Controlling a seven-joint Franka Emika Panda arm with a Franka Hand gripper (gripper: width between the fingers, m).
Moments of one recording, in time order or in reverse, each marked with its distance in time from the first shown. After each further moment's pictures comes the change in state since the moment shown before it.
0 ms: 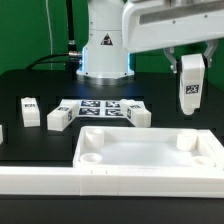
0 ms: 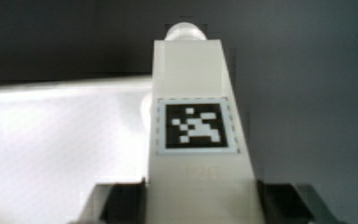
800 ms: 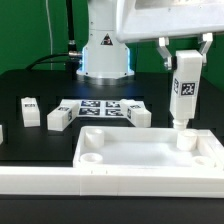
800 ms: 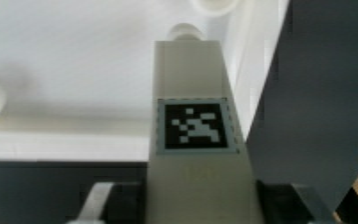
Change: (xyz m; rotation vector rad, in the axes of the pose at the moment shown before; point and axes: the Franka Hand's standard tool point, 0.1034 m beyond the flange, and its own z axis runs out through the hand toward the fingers) arm 0.029 0.012 -0.006 -0.114 0.311 -0.269
